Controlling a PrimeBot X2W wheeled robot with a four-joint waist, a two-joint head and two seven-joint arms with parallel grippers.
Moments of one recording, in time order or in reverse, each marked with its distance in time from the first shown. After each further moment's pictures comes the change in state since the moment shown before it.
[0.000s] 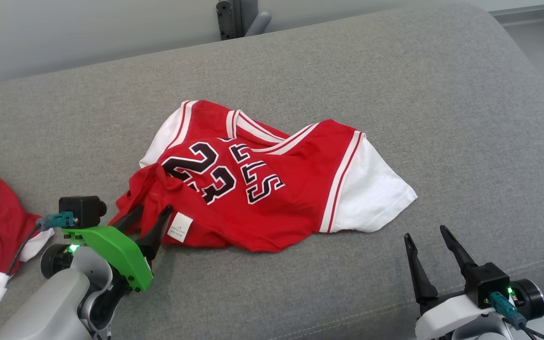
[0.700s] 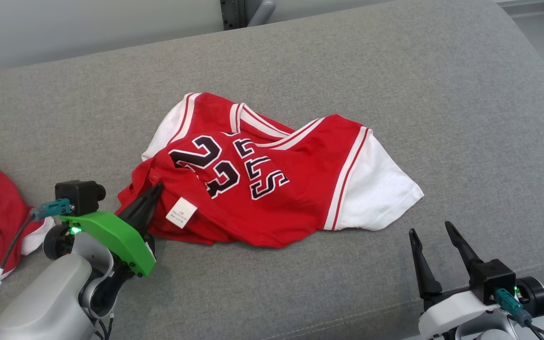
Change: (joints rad) left arm -0.060 -0.016 -0.037 0.021 -0.025 -0.019 -0.058; right arm -0.009 0.000 -0.012 -0.007 0.009 0.000 0.000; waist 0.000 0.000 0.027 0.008
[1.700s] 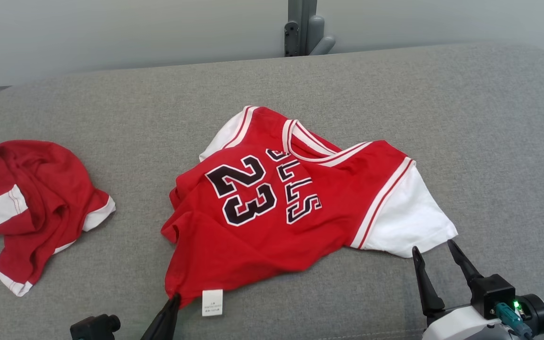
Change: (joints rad) left arm 0.537 -0.085 0.204 -0.248 0.056 0.034 -0.163; right arm 0.046 0.000 -0.013 0.021 -0.004 0.000 0.000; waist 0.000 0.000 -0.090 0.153
